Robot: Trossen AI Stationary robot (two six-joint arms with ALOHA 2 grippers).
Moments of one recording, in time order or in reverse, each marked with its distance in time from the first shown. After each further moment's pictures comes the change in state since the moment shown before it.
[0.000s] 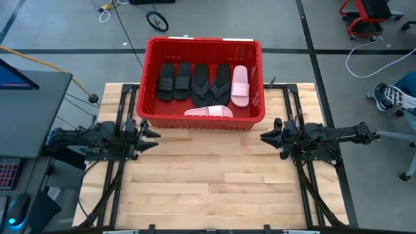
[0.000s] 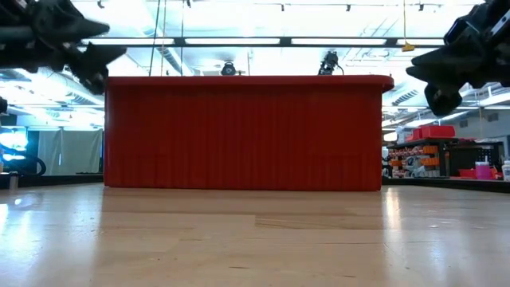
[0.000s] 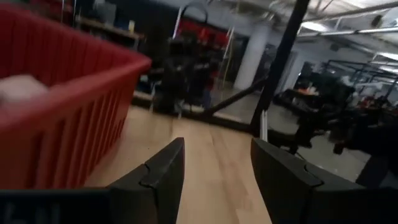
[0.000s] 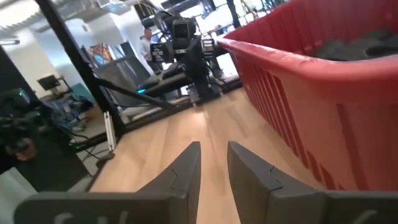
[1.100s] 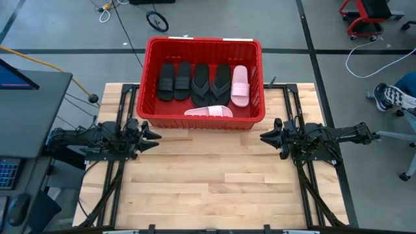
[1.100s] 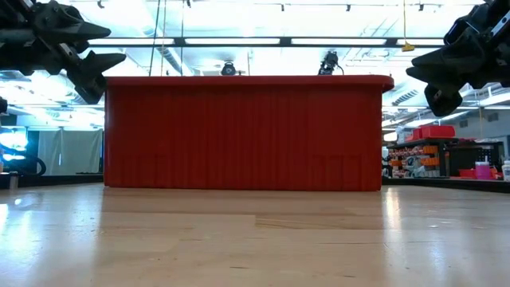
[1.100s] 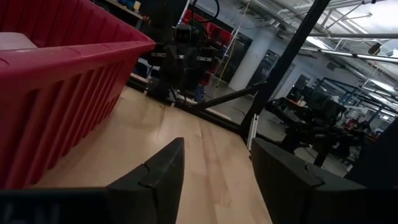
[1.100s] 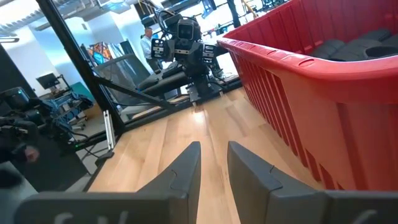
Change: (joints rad) left arm 0.000 0.004 0.000 -0.036 -0.001 -0.186; right arm 0.000 0.000 0.000 -0.006 0.001 -0.003
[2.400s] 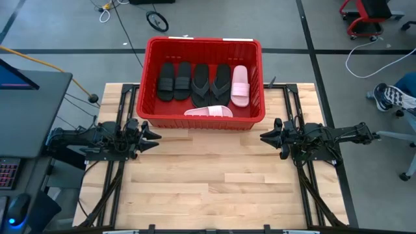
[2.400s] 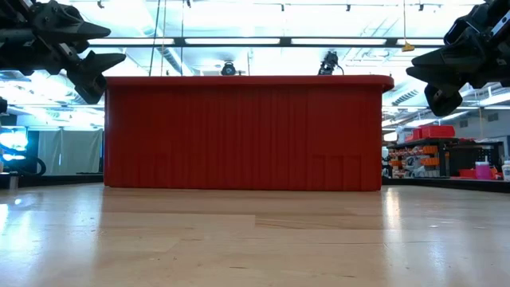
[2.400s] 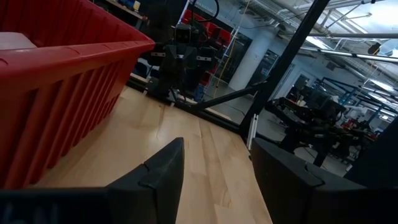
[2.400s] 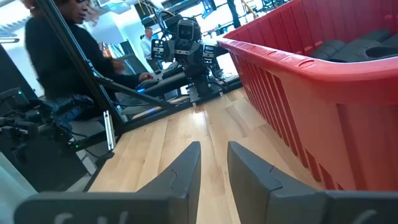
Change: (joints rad) left arm -0.002 0.000 0.000 0.000 0.000 0.000; right arm 0.000 0.000 0.001 0.000 0.000 0.000
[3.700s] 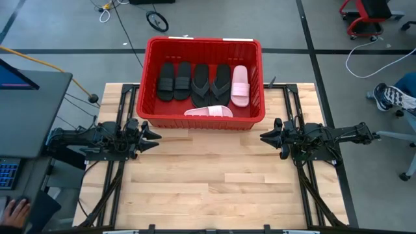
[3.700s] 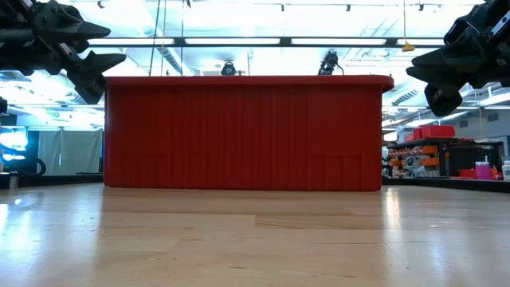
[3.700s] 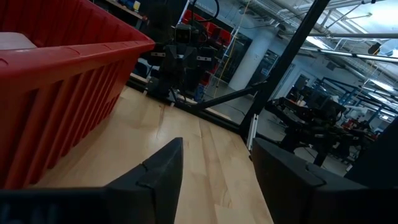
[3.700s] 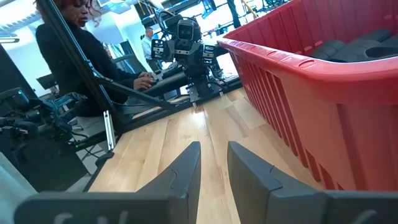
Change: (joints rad) left arm 0.000 0.000 0.000 0.000 0.000 0.000; right arm 0.000 0.000 0.000 0.000 0.000 0.000
